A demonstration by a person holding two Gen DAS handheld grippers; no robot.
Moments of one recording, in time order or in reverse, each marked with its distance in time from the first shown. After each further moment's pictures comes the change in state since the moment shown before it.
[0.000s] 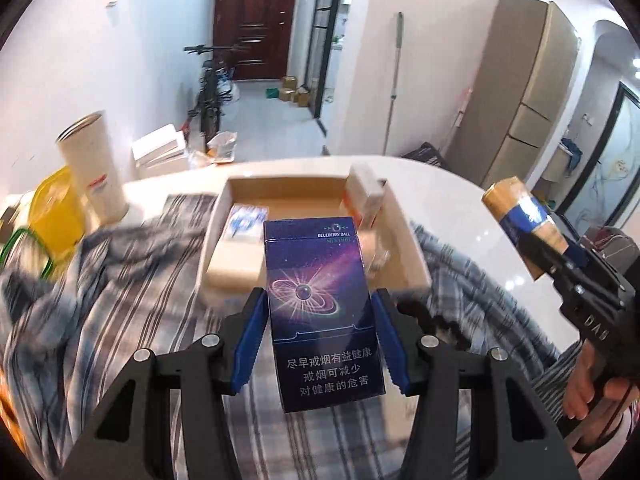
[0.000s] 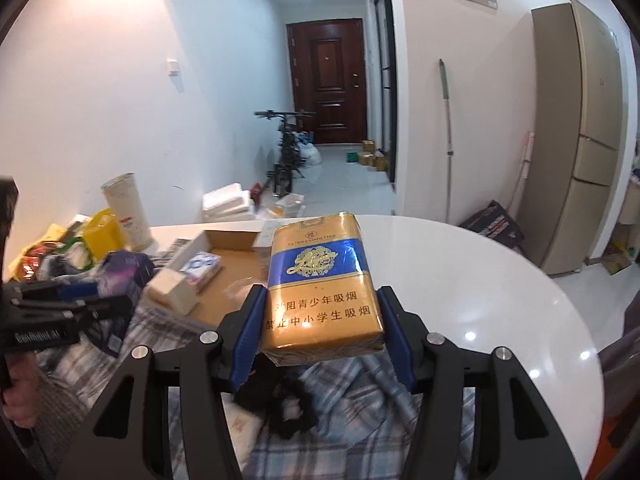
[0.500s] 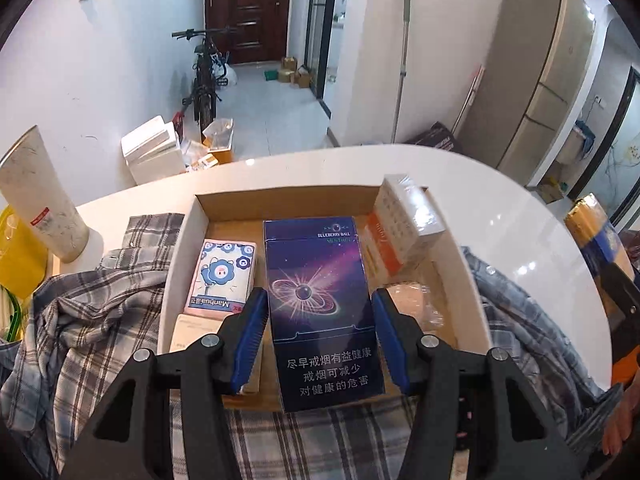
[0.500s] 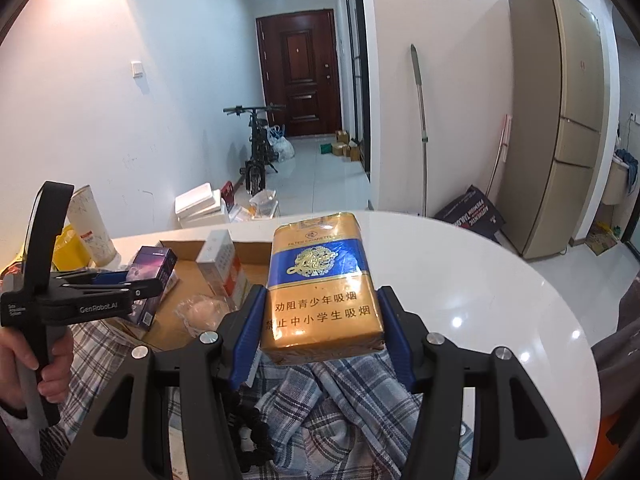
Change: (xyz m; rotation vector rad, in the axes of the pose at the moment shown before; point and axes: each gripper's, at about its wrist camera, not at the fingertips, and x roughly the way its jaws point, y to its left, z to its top) left arm 0.114 0.008 0.043 0.027 0.088 0.055; right arm 0.037 -0.035 0.007 0.070 0.038 -0.059
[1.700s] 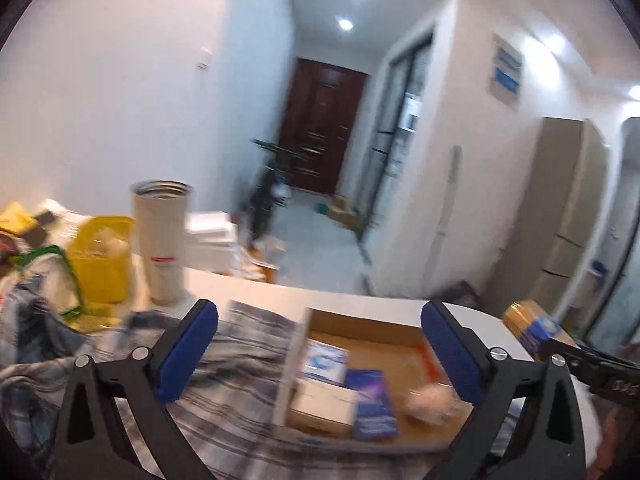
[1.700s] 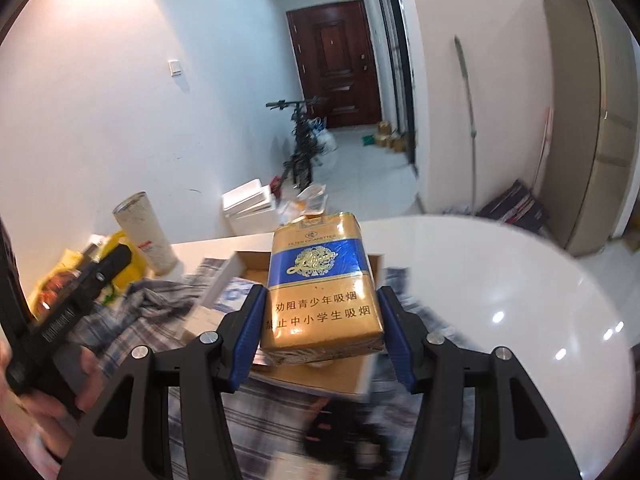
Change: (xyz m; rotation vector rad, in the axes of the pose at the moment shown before) left arm -0.116 0.094 -0.045 -0.269 -0.562 0.099; right arm 0.004 0.085 0.030 0.031 0.044 0.169
